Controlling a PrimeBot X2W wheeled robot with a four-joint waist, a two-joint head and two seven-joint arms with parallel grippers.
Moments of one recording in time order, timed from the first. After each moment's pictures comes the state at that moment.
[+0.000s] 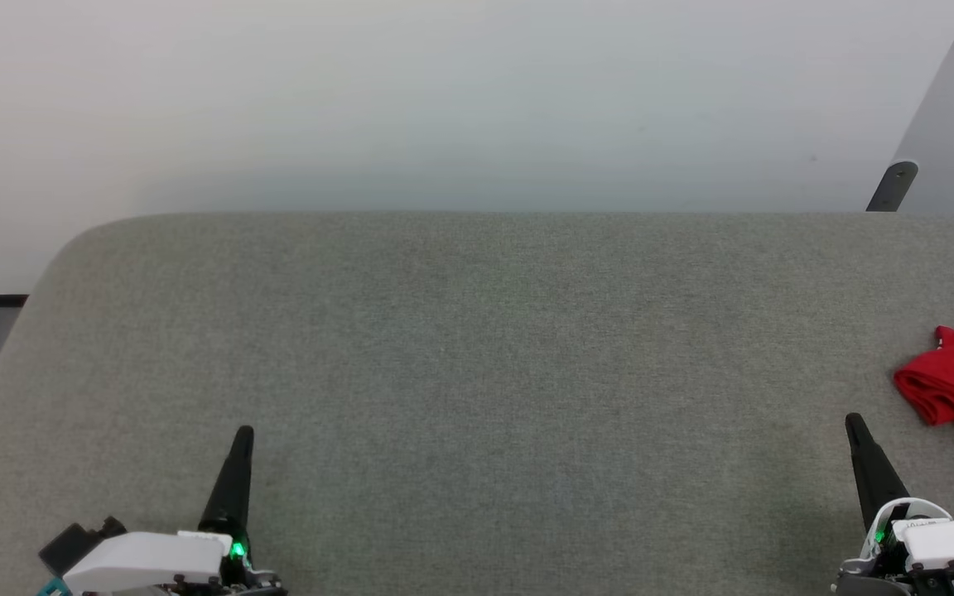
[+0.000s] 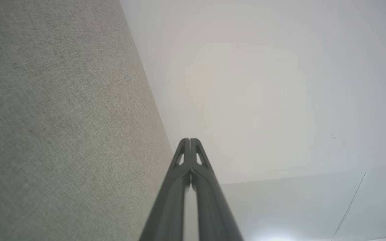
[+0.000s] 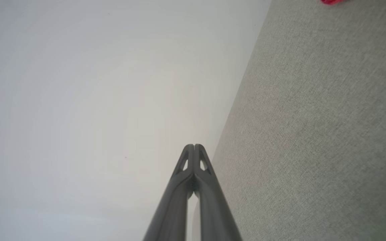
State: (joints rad) left arm -0.07 0.06 0.10 0.23 -1.44 -0.13 0.06; right arm -0.07 -0.06 -0.11 0.21 1.44 0.13 0.09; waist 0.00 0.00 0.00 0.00
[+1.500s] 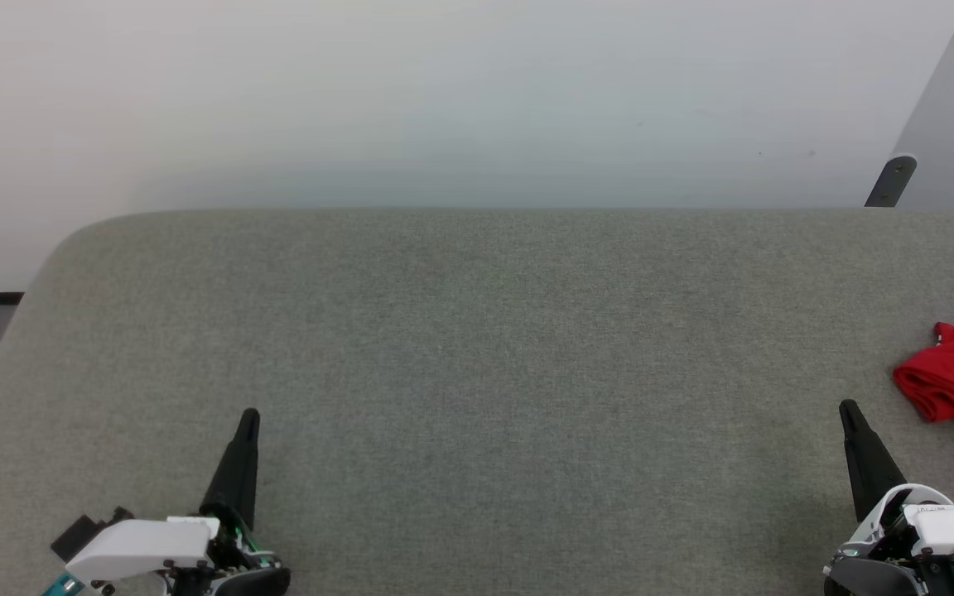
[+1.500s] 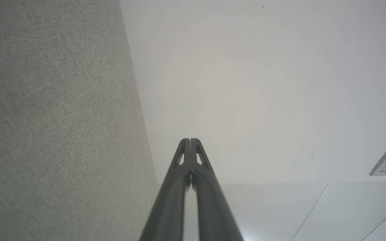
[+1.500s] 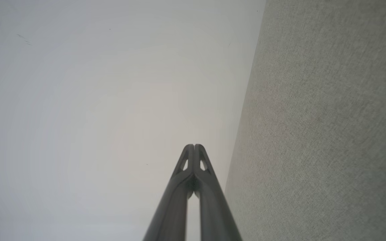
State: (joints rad) left arm -0.10 0.05 0.11 0.25 -1.61 -0.13 0.12; right arm -0.11 -0.05 -0.11 0.25 1.61 0.13 0.11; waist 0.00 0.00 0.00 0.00
